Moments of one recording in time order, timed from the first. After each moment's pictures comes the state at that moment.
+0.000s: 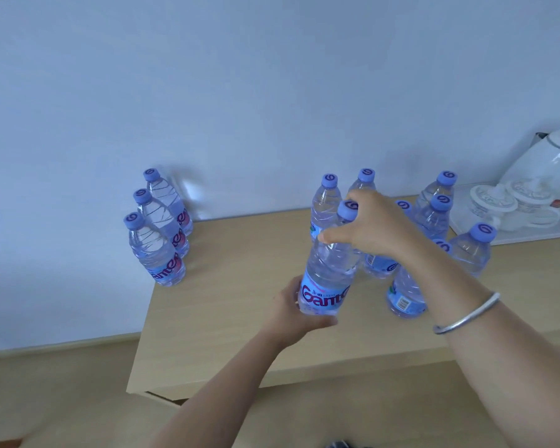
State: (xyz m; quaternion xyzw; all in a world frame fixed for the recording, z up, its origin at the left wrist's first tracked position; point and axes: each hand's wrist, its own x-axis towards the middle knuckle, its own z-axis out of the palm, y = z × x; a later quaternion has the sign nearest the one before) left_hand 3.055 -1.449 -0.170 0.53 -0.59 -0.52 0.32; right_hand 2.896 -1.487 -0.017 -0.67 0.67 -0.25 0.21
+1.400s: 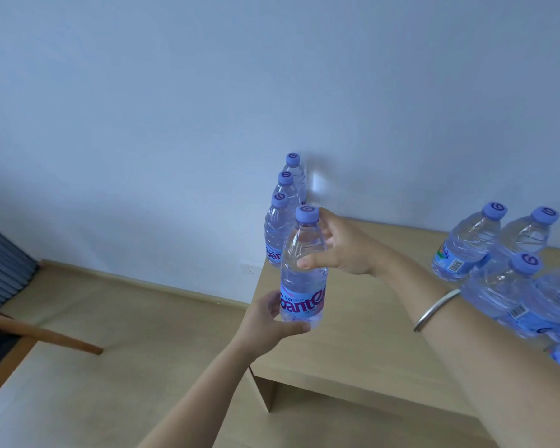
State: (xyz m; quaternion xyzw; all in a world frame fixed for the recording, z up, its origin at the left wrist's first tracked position) left_hand 3.278 -1.408 -0.178 0.61 -0.48 -0.48 0.41; right_hand 3.125 -1.523 -0.060 -0.75 0.32 -0.19 0.55
